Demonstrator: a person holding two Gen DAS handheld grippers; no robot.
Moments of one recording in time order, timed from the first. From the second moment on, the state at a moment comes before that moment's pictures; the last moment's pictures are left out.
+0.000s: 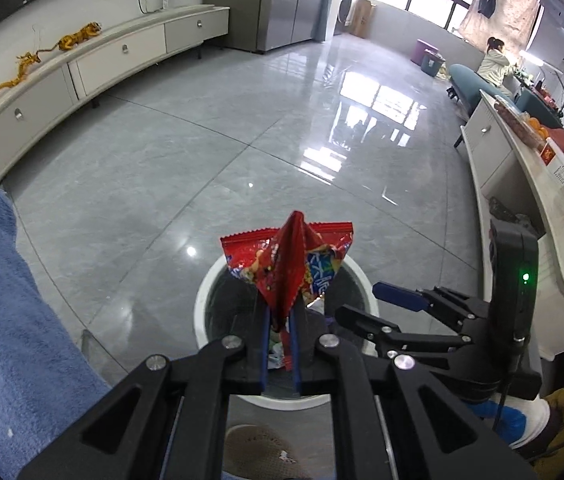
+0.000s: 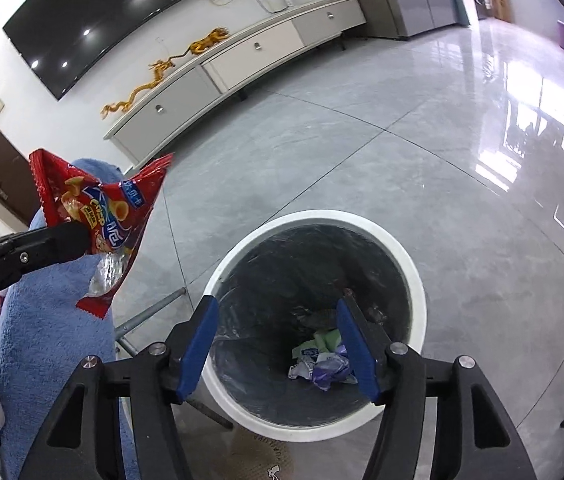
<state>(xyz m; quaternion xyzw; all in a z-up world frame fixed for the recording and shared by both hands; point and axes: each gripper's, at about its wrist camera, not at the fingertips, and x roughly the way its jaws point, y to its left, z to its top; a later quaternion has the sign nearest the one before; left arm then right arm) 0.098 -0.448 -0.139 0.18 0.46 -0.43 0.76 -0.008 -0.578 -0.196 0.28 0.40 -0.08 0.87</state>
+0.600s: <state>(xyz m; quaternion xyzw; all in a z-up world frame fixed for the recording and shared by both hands) 0.098 -0.459 -0.144 0.16 0.47 -0.46 0.74 -0.023 -0.584 -0.184 0.29 0.38 -0.10 0.87</state>
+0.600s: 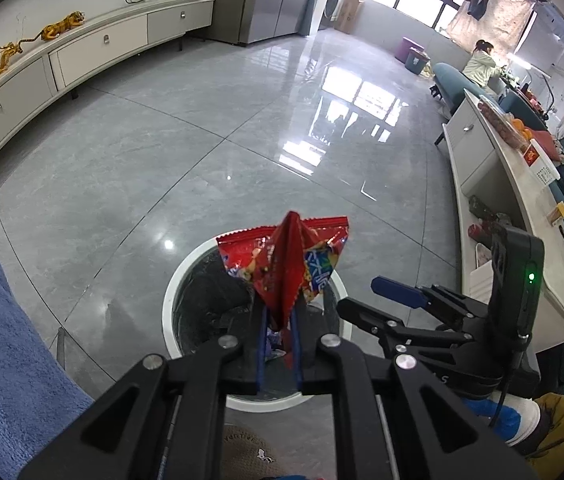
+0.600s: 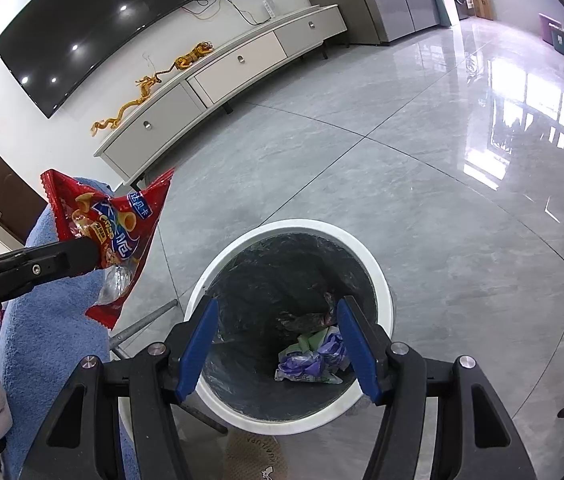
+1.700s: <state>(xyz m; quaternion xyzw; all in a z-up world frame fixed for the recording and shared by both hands) 0.103 -0.456 -0.145 0.16 0.47 -0.46 0.73 -0.023 -0.586 -0.169 0.27 0.38 -0.11 0.88</state>
